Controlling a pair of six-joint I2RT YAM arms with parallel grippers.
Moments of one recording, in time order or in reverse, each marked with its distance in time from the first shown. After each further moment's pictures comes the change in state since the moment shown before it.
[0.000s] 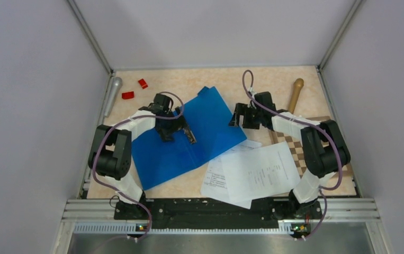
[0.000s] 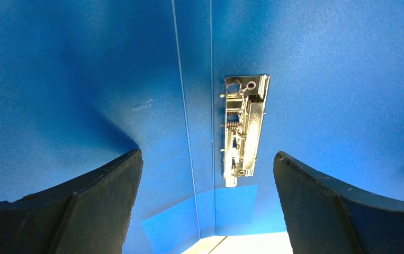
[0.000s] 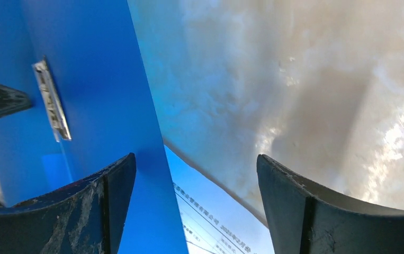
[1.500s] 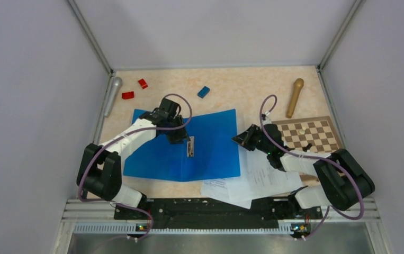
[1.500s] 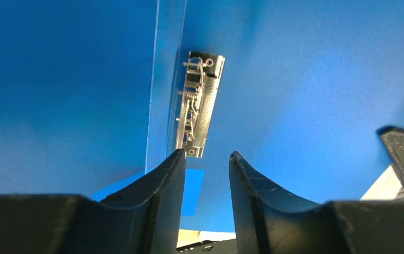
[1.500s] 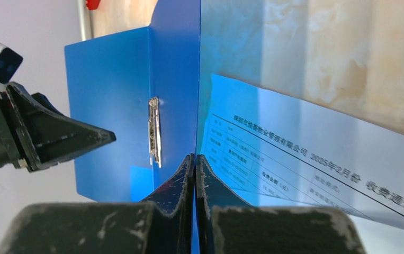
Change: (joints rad) left arm -0.139 -0.204 -0.039 -0.121 -0.030 0.034; right arm 0.121 -0.338 -0.601 0.669 0.060 0.578
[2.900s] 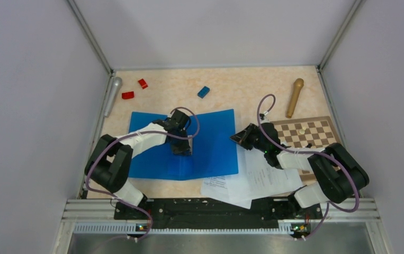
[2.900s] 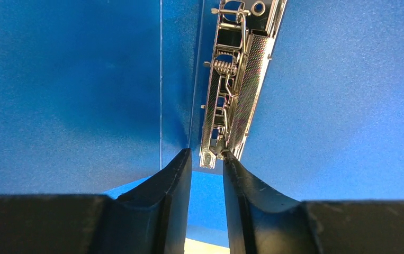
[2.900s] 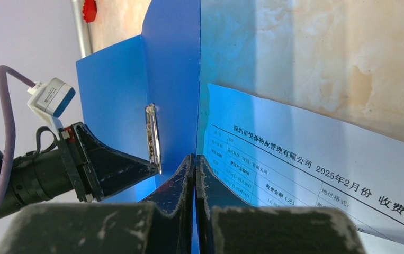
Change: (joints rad) left arm -0.124 0.103 -0.090 0.023 -0.105 0.021; right arm 0.027 0.084 0.037 0.034 0.053 0.072
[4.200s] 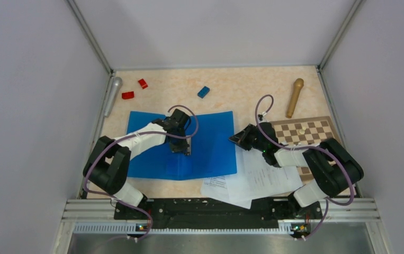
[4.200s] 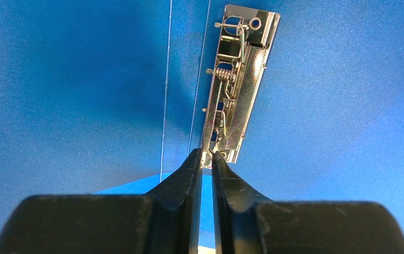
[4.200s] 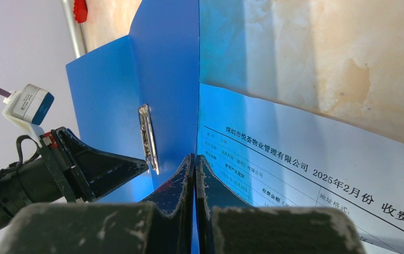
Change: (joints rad) left arm -0.013 -0.023 0.011 -0.018 -0.093 -0.029; right arm 0.000 0.067 0.021 0.011 -0.015 0.044
